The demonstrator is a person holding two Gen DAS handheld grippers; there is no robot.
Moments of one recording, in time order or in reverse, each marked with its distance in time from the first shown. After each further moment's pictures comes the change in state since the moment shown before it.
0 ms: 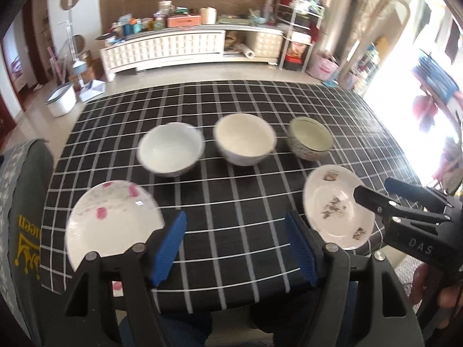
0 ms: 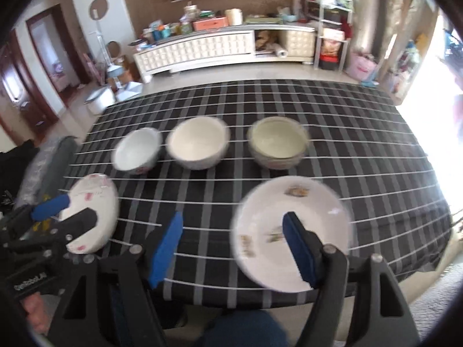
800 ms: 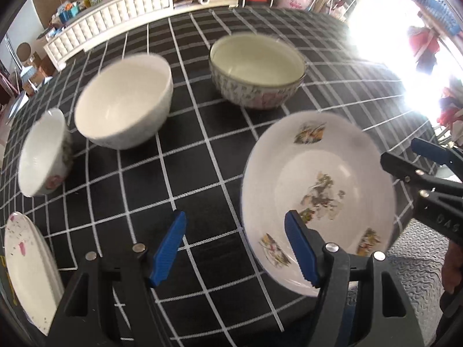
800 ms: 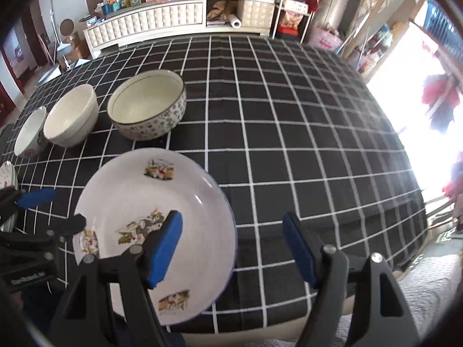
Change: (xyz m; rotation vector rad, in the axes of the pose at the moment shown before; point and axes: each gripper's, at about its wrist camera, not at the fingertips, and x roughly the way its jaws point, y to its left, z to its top) left arm 0.172 -0.102 0.007 0.153 0.276 -0.051; right arm 0.088 -0.117 -0.010 0.008 0.154 -0.163
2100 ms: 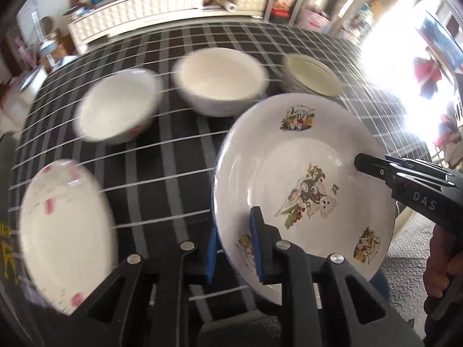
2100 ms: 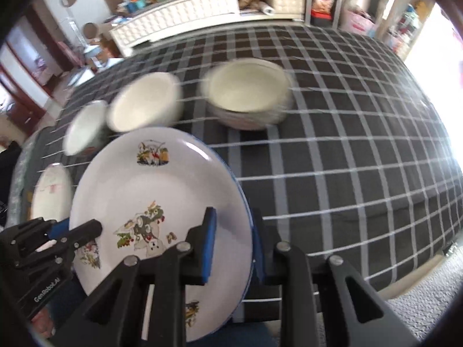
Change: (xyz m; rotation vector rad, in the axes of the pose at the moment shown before) left arm -0.081 0.099 -0.057 -0.128 -0.064 -0.021; right arm -0.009 0.076 -0.003 0.015 0.033 0.265
